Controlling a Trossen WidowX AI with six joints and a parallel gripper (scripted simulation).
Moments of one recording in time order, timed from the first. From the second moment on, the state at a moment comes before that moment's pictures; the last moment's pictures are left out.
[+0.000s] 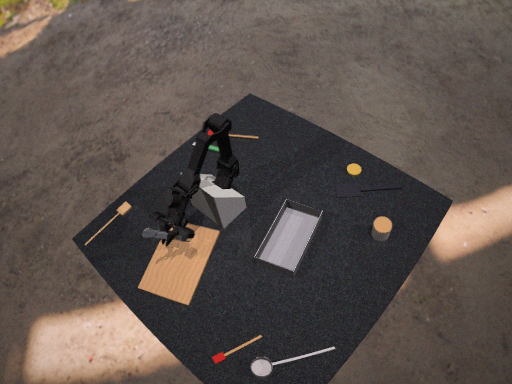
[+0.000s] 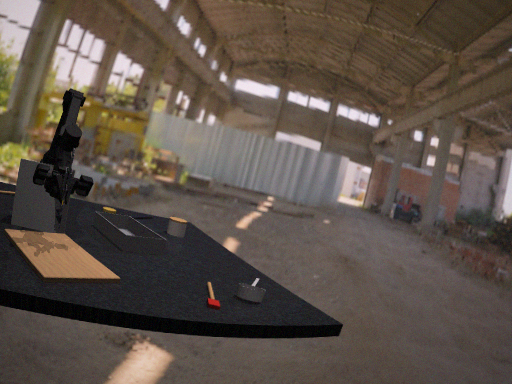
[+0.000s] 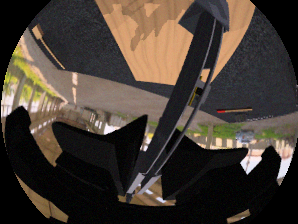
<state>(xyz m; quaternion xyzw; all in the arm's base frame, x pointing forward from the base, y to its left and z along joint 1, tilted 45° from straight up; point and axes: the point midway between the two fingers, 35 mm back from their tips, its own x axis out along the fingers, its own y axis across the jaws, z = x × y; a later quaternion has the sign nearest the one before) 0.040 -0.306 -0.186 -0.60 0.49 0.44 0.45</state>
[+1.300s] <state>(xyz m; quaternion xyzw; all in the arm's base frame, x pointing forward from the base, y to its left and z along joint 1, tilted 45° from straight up) 0.039 -0.294 -0.163 -0.63 0.52 0.40 0.41</state>
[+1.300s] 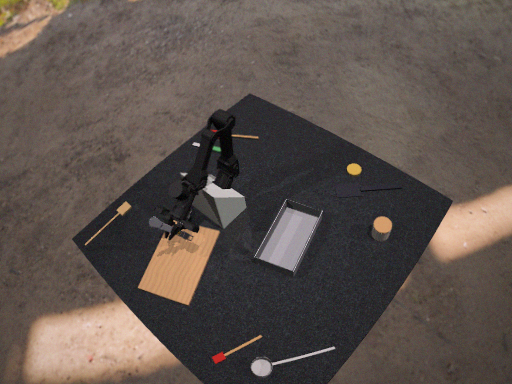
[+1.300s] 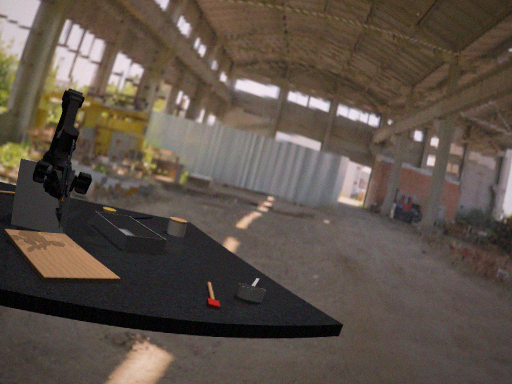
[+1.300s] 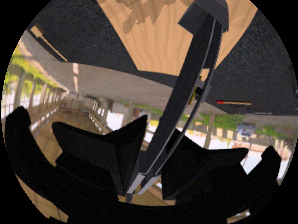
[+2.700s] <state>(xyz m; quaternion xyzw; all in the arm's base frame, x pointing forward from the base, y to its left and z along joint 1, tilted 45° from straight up) 0.040 -0.311 -0.208 -0.54 0.44 0.50 0.51</state>
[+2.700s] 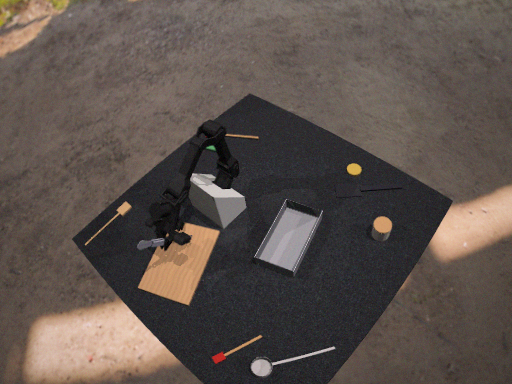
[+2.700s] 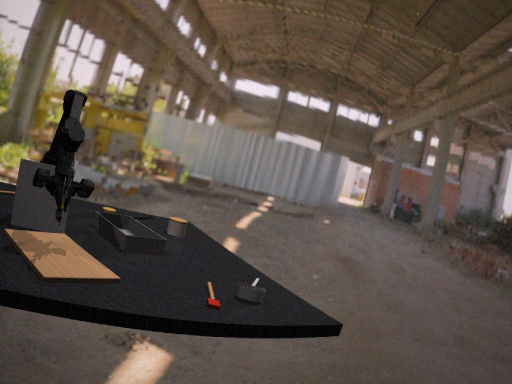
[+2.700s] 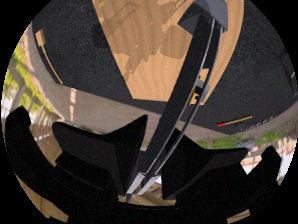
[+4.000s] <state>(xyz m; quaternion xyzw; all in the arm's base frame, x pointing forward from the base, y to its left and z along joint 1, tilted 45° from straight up) 0.041 -0.317 -0.201 -0.39 0.29 0.62 0.62</state>
